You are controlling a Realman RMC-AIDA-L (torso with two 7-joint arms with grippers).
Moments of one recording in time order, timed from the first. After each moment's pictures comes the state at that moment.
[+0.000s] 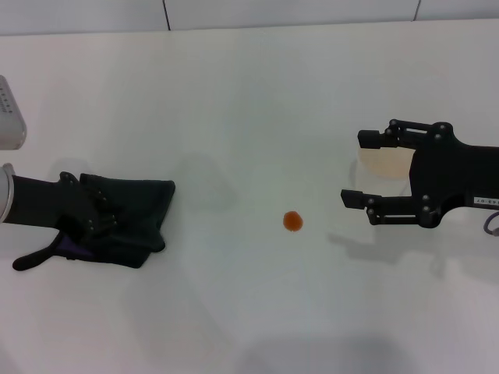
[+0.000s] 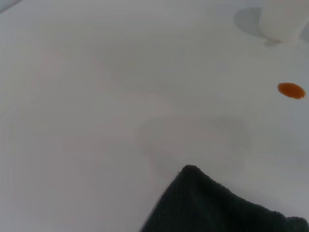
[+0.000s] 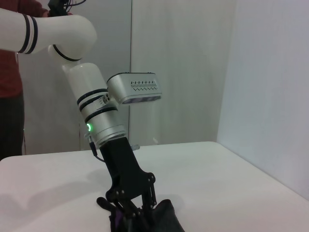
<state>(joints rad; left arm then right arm) -0.54 -2.06 0.84 0.88 2.44 1.43 -1.55 0.07 2.01 -1.38 -1.41 -1.55 -1.34 1.48</state>
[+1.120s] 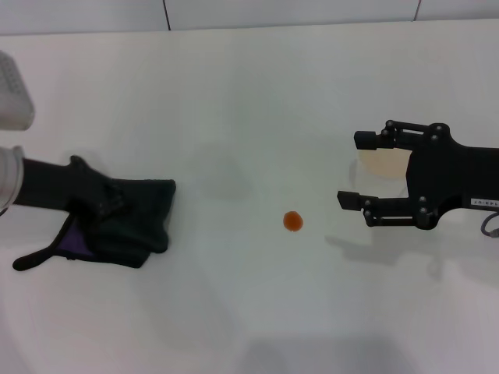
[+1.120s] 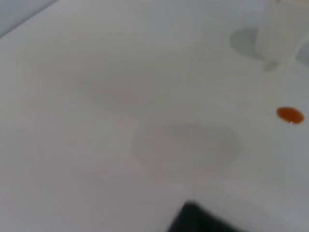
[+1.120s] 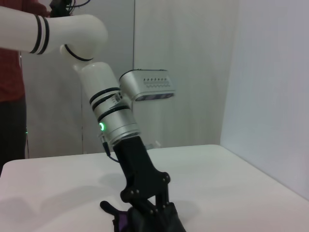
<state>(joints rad) -0.61 -2.05 0.83 0.83 2.42 1.44 -1.55 0.07 2.01 -1.39 -1.41 -1.54 -1.34 1.48</state>
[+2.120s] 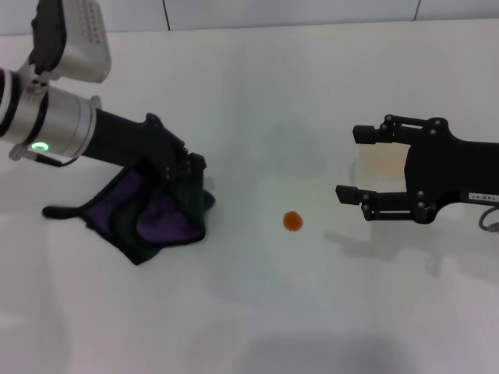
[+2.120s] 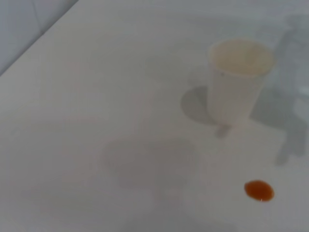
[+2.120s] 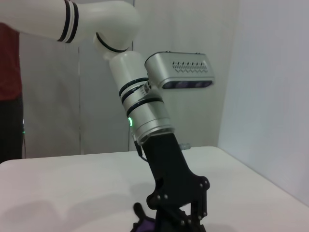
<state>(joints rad) -0.81 -2.06 0.84 0.71 2.40 1.45 -1.47 0.08 2.01 -1.39 -1.41 -1.54 -1.32 1.47</state>
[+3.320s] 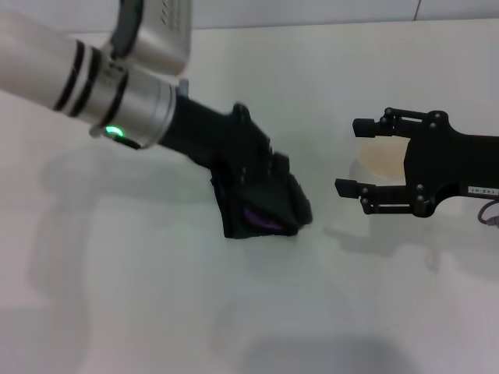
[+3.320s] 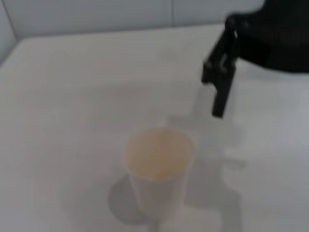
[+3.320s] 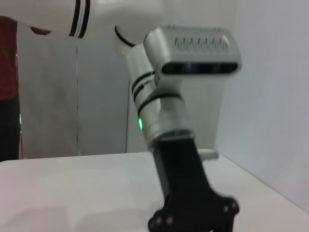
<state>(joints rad) -0.90 -2.08 1.05 0.66 2.18 1.46 -1.39 0.09 2.01 -1.38 -1.41 -1.54 -1.32 1.47</state>
